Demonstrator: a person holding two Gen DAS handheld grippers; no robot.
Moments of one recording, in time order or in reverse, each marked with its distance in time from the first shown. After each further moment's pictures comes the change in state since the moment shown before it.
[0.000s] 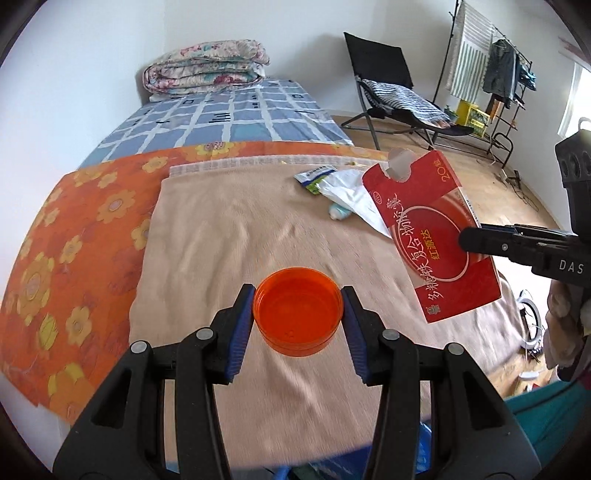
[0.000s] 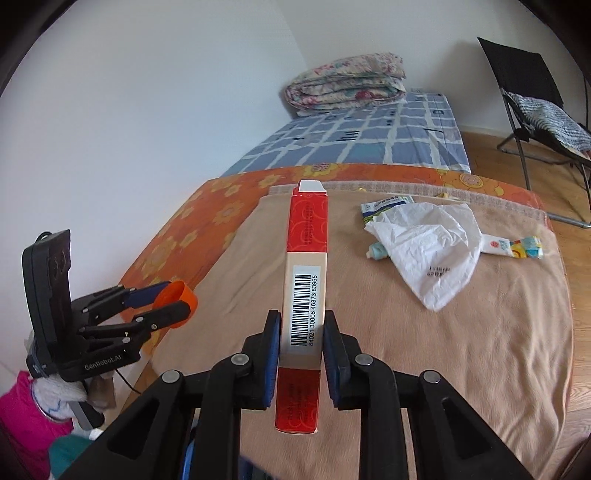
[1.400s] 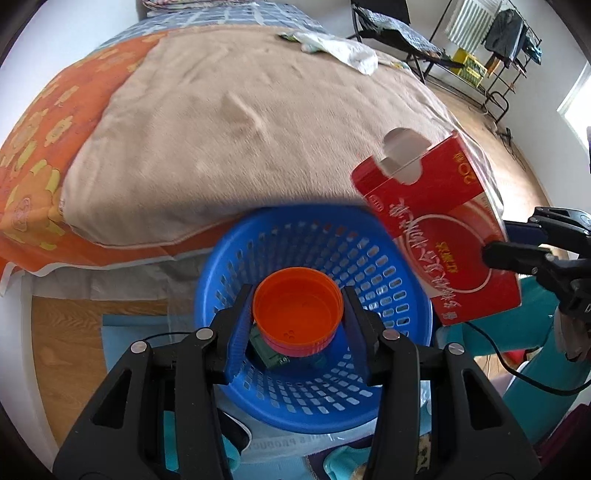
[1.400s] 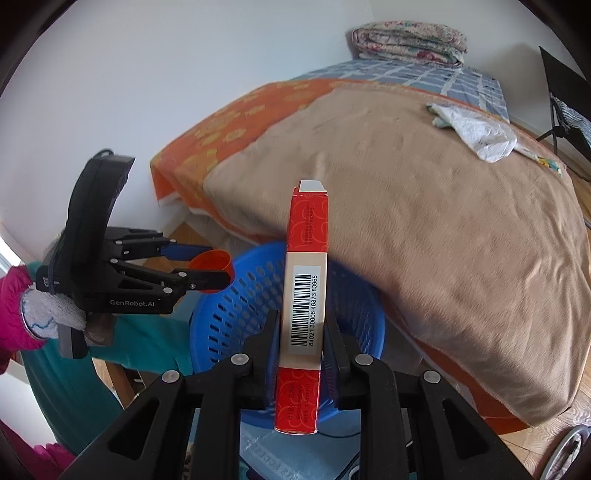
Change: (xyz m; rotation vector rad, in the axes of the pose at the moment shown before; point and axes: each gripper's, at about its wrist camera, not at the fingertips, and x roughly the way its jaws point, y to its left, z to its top) left arm -0.032 -0.044 -0.223 -0.064 0.279 -0.069; right arm -0.039 0.077 -0.215 -0.225 0.226 0.034
